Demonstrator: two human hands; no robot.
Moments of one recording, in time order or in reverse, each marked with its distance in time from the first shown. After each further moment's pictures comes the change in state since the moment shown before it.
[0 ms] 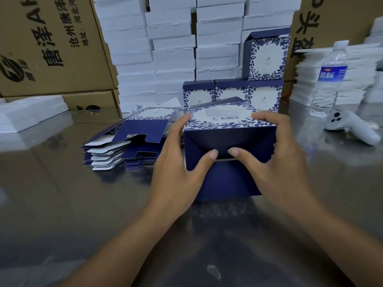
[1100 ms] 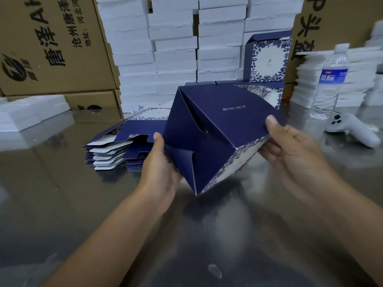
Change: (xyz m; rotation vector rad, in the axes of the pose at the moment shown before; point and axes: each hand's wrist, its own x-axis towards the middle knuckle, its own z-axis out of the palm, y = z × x) left_hand 0.023 0.000 -0.008 -0.979 0.142 -0.806; right_hand 0.021 0.002 -0.015 0.876 -0.026 0.618
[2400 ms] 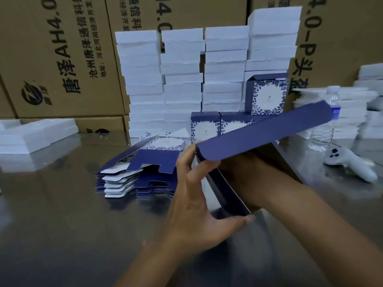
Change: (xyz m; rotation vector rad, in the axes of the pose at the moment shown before) left_hand -0.012 -0.009 0.002 0.805 -0.433 1.295; right_hand 0.027 -0.012 0.071 -1.905 -0.454 -0.249
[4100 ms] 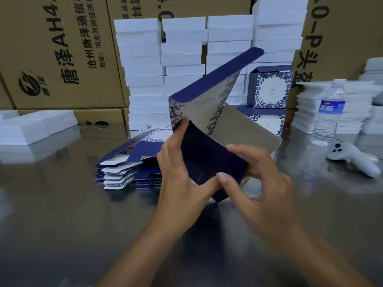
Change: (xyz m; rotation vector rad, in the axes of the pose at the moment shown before) left_hand 0.010 0.011 -0.013 -0.048 0.085 -0.439; right_hand -0.050 -0.017 0.028 0.801 0.664 -0.155
